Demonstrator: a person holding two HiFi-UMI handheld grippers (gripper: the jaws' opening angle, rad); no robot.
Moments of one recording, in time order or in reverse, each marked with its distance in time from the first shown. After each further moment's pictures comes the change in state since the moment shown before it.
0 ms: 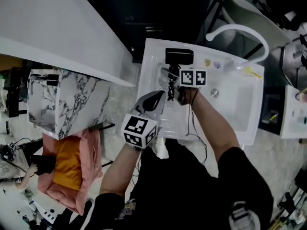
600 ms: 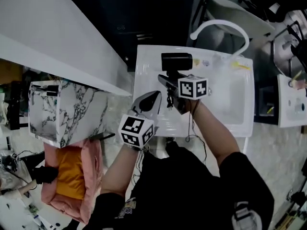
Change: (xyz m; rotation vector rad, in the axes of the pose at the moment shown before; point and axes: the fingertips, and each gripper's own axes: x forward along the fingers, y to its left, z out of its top) left arm -0.020 -0.034 0.015 0.052 -0.046 -0.046; right arm -0.084 0.065 0.005 -0.148 -0.128 0.010
